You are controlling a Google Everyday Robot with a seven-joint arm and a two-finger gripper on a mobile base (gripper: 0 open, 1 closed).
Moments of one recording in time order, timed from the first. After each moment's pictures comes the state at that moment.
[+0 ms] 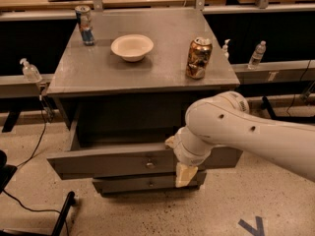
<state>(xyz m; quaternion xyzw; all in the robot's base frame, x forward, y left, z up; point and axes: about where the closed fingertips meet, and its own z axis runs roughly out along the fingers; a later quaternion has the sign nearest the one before) 0.474 -0.063 0.668 -0.78 0.61 0.01 0.16</state>
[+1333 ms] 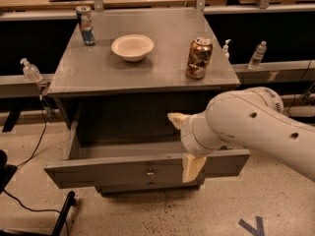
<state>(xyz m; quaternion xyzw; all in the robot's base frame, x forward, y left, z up) 0.483 -0.069 0.739 -0.76 0.59 -0.05 0.26</state>
